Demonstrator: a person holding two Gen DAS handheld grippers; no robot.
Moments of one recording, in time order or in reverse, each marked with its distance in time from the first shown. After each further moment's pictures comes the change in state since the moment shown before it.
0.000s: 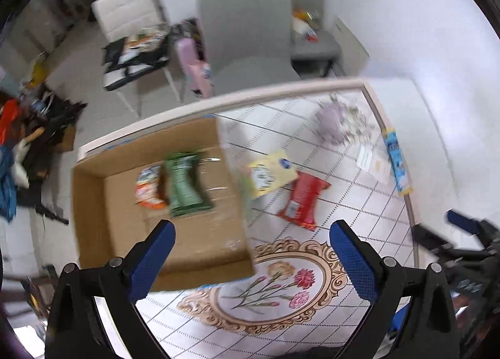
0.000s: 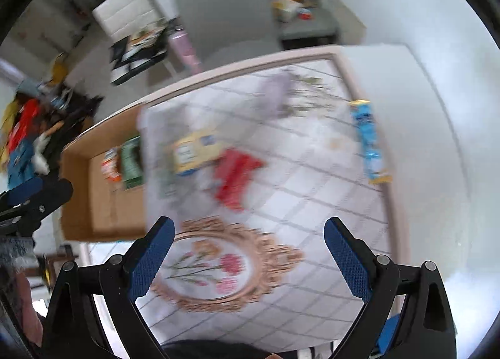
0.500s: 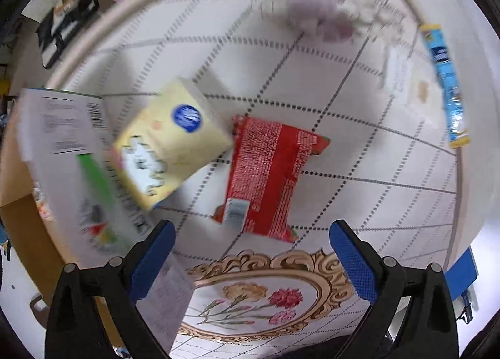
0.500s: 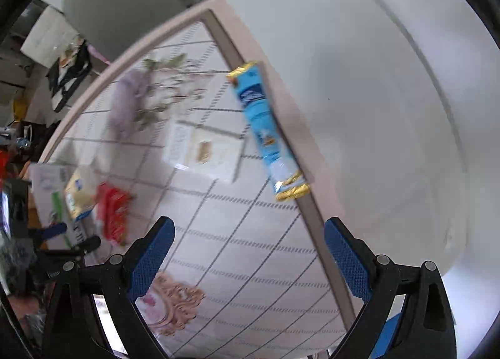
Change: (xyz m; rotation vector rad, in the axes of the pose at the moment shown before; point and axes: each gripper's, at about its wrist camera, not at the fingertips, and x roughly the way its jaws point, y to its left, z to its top) left arm 0.225 -0.098 0.020 0.131 0.455 0.038; right arm 0.129 -0.190 0.070 0.196 0.189 -0.026
